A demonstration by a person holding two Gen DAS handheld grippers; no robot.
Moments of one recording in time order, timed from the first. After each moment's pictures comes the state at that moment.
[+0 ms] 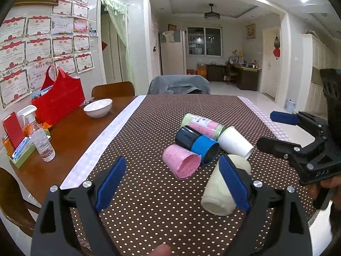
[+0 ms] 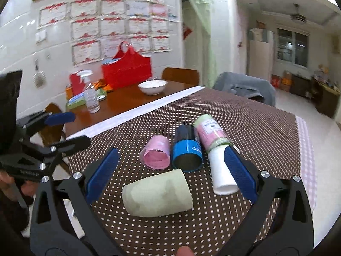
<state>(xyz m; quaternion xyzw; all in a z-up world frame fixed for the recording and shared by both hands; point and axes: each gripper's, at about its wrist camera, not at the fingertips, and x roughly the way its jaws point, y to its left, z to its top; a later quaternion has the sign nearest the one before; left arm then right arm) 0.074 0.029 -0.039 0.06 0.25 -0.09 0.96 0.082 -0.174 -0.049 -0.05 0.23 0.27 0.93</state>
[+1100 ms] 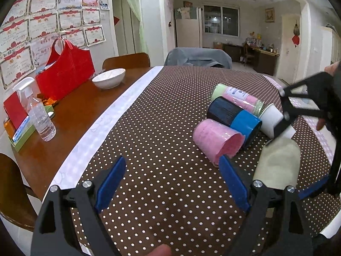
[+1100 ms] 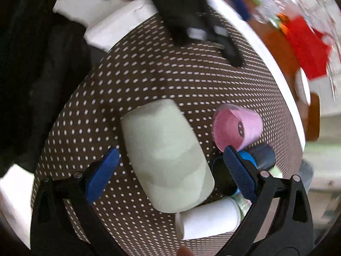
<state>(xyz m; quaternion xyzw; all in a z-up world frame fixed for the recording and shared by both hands) 0.146 0.058 -0.095 0.05 0.33 -0.04 0.94 0.091 -0.079 -0.130 -0.64 0.27 0.53 0.49</state>
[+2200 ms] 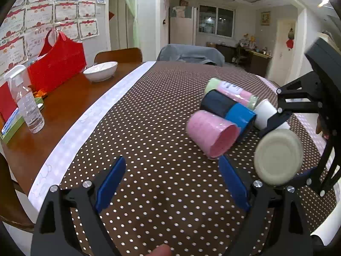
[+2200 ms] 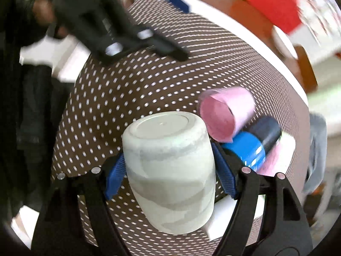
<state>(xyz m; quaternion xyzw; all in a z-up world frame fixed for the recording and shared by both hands) 0.141 0.059 -0.114 0.02 0.33 -0.08 0.94 0.137 -0.086 -0.114 -0.47 0.37 0.47 0.65</state>
